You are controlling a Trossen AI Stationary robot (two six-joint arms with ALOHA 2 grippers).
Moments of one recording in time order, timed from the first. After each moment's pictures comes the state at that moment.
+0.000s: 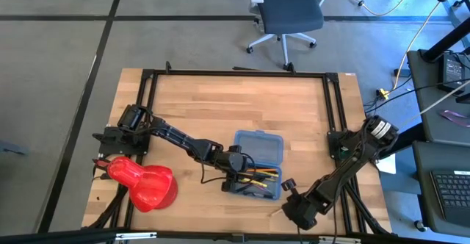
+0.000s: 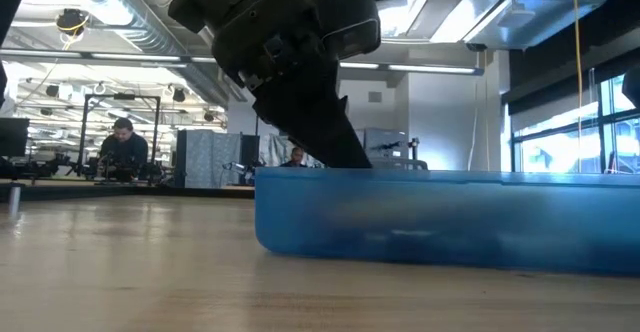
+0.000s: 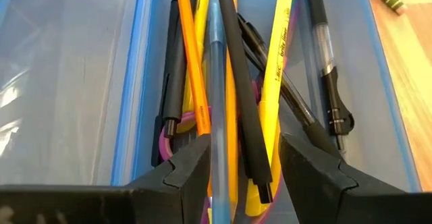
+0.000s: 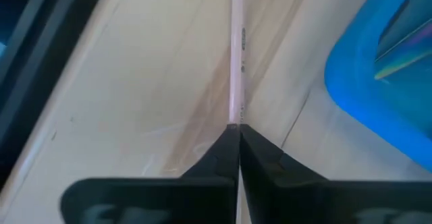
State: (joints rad) left arm -0.27 1.95 1.19 -0.09 -0.03 -0.16; right arm 0.87 1.78 0.98 -0.43 0.16 0.37
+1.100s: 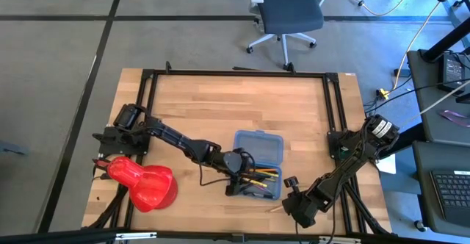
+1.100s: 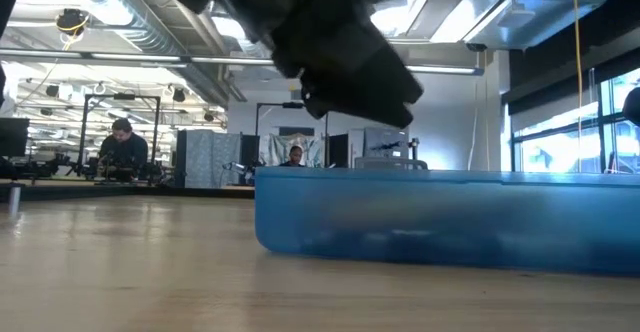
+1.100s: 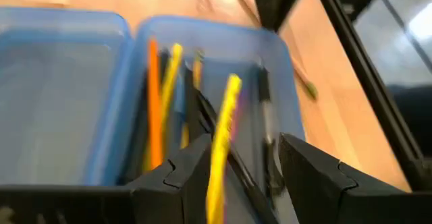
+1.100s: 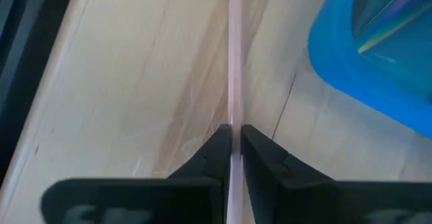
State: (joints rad) left arm -0.30 1.92 1.19 0.06 0.00 -0.28; right arm 0.86 1.80 0.92 -0.38 0.17 0.49
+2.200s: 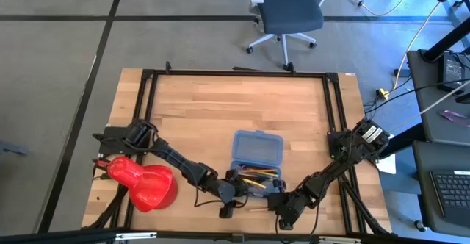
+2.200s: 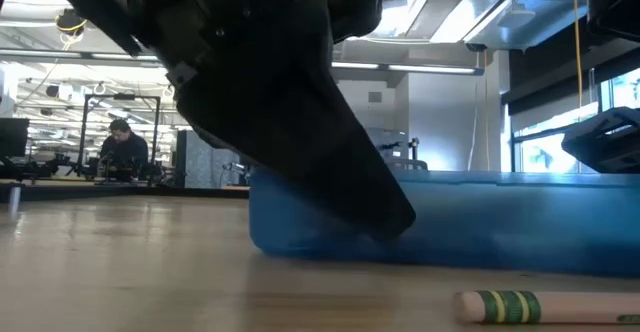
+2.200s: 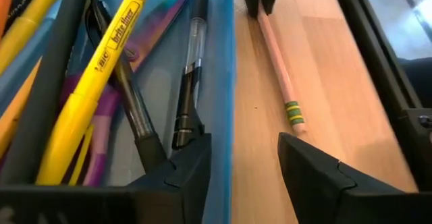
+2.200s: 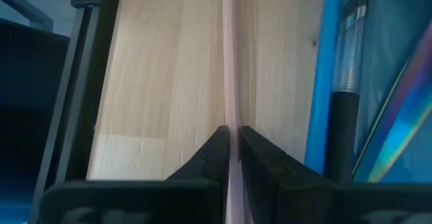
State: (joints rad) left arm -0.49 2.08 1.19 0.16 -0.13 -0.43; right arm 0.76 1.91 0.92 -0.03 0.22 0.71
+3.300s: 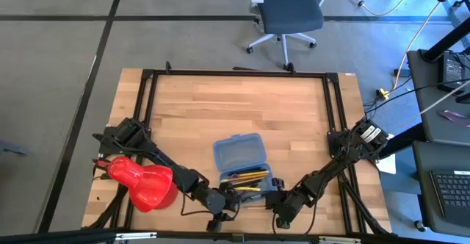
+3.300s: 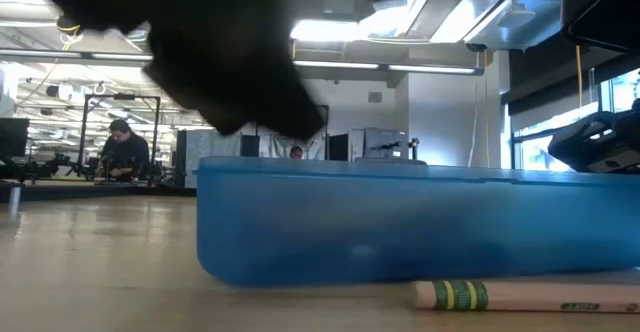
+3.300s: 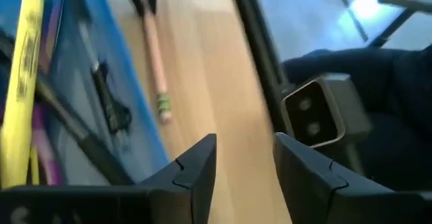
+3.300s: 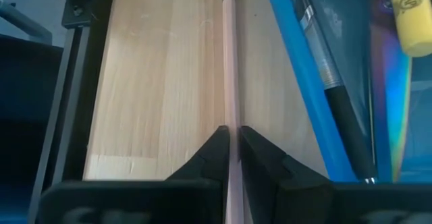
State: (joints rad) left arm -0.59 1.99 1.19 0.11 -0.05 -0.50; right arm 0.73 1.92 0.92 0.00 0.23 0.72
